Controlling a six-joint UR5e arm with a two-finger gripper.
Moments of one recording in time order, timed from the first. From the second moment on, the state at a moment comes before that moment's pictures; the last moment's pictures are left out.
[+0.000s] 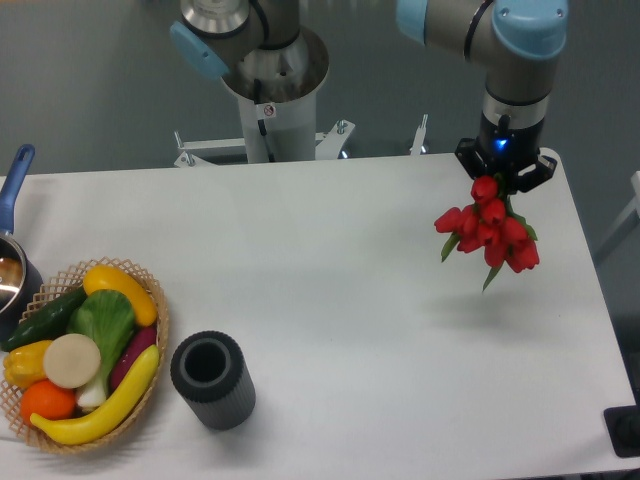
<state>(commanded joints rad) 2.84 -1.72 -1.74 -1.09 1.58 1.30</state>
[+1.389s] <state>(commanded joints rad) 2.66 -1.78 -1.78 -1.10 1.50 1.16</state>
